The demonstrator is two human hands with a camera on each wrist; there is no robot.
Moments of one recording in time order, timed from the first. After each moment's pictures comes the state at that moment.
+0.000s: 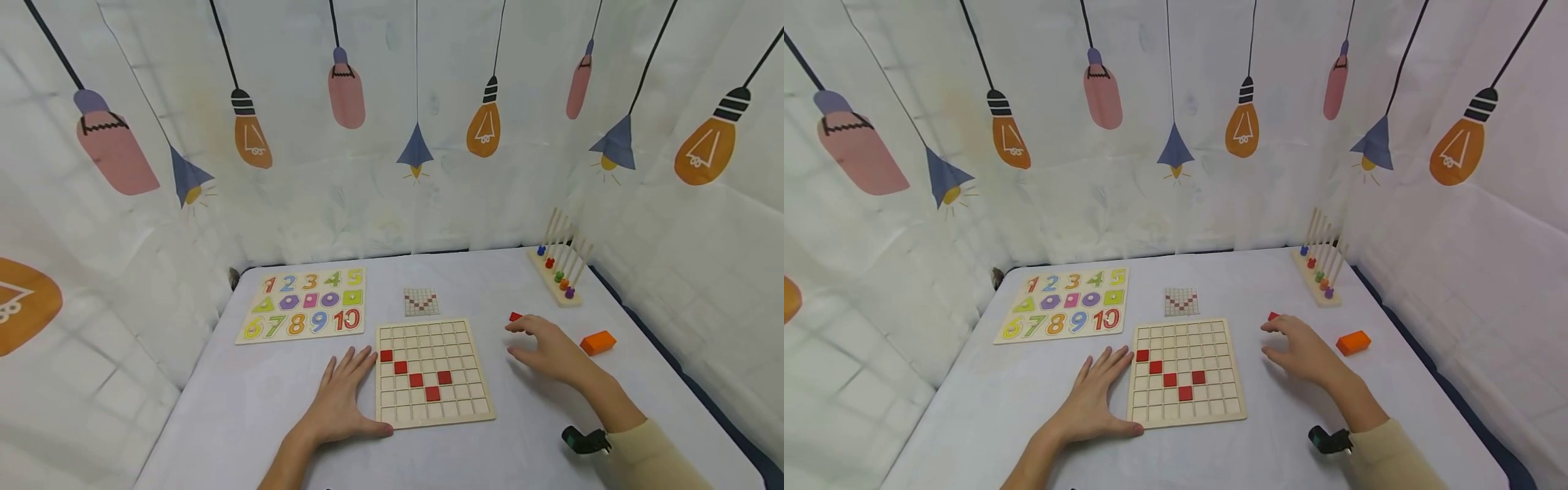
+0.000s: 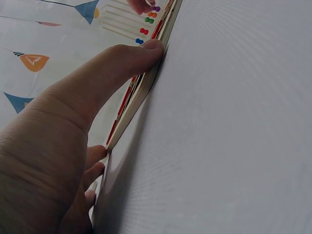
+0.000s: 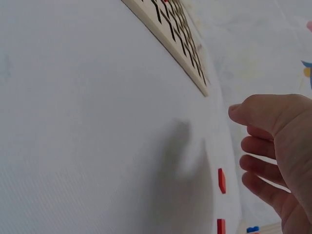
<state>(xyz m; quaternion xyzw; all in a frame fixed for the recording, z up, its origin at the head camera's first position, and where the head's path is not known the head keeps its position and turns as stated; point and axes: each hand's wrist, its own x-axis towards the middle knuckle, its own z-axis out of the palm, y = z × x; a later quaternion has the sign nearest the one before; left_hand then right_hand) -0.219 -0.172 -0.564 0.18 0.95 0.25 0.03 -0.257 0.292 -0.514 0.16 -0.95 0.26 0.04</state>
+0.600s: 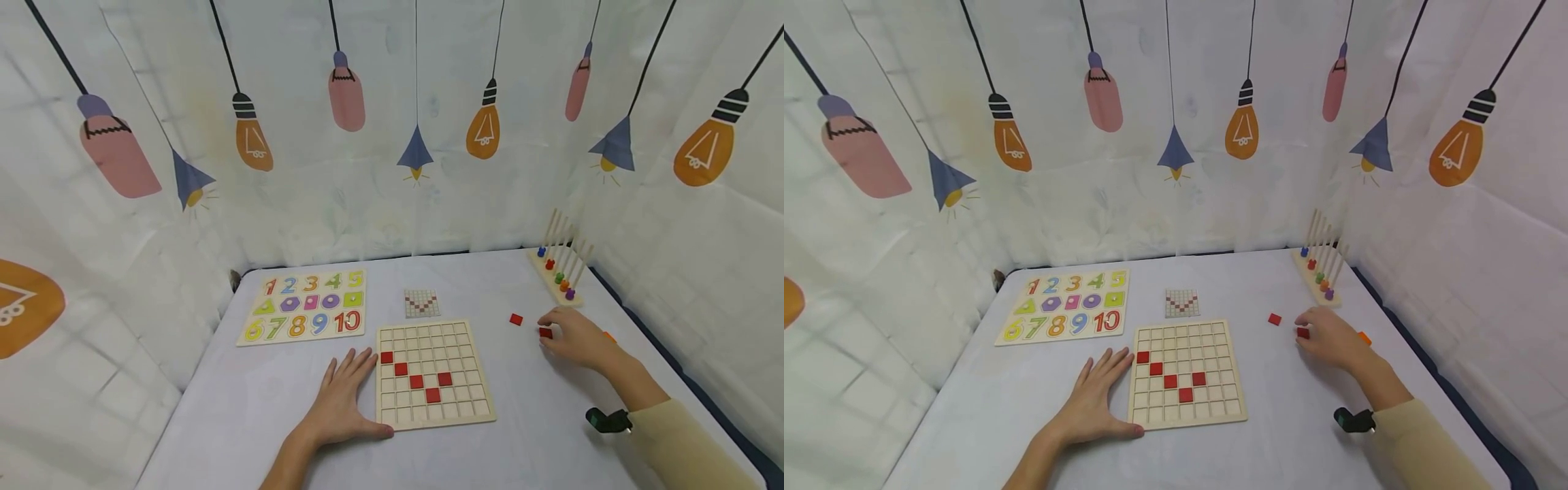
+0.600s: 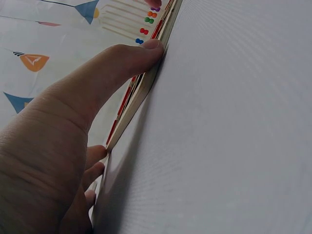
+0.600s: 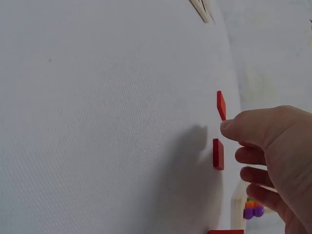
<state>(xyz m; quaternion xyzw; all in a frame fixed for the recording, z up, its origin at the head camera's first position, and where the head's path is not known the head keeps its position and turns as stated) -0.219 -0.172 -0.563 0.18 0.95 0.25 0.04 -0.284 0.352 -0.509 0.16 -0.97 0.19 0.02</state>
